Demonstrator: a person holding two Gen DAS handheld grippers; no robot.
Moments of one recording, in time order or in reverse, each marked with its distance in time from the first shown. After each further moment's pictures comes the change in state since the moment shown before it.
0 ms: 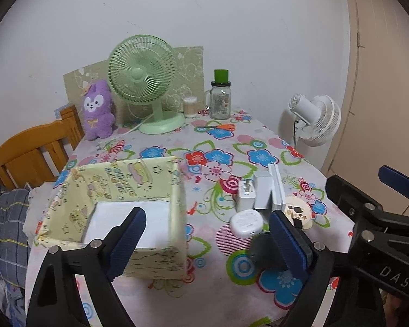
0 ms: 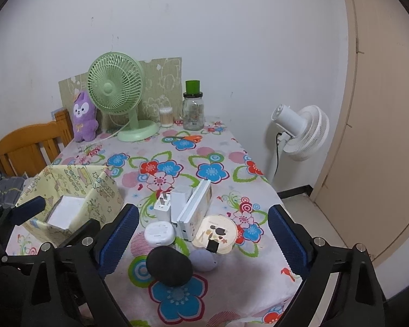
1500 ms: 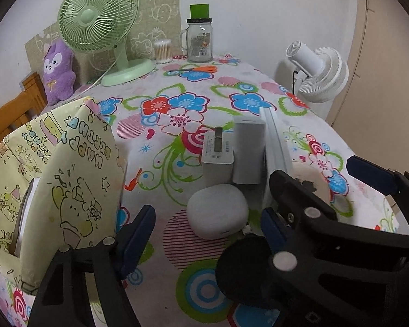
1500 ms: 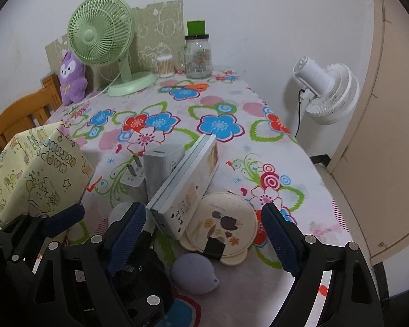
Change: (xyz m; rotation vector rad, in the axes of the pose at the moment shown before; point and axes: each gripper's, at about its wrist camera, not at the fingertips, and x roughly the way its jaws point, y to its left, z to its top) left arm 0.118 -0.048 -0.019 0.019 0.244 -0.027; right arm 0.125 -0.011 -0.025 -0.008 0.224 0.064
